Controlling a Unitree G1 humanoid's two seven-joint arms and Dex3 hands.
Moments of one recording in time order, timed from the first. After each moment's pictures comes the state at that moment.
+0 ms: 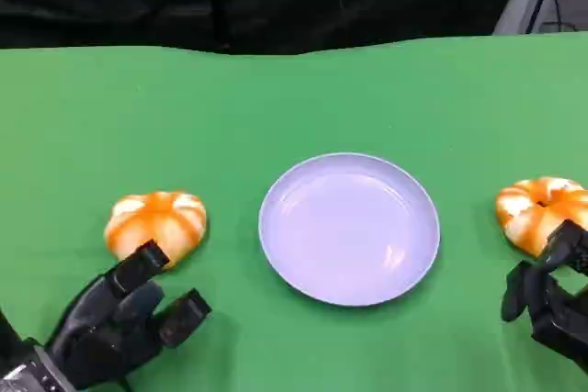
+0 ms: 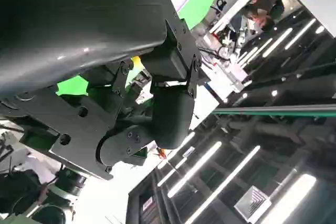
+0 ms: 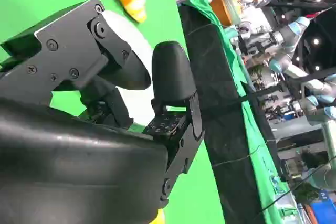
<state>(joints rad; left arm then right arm) -0.38 0.16 0.31 0.97 -0.56 0.32 -1.33 0.05 0.00 -0.25 0.20 0.47 -0.08 0.46</state>
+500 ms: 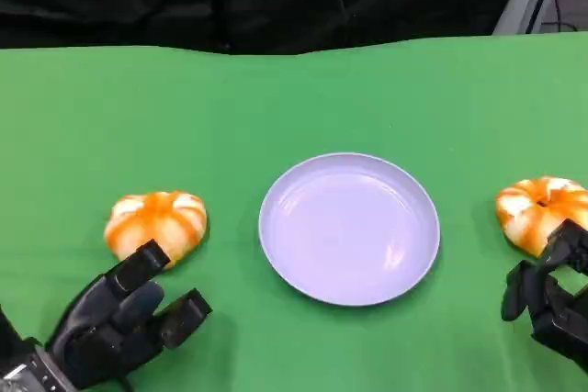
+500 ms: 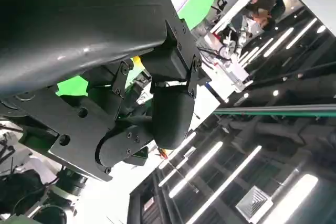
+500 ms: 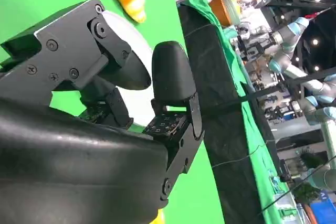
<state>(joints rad) -0.38 0.16 0.31 0.96 -0.56 0.32 -1.33 0.05 0.00 -0.25 0.20 0.48 -0.08 0.47</state>
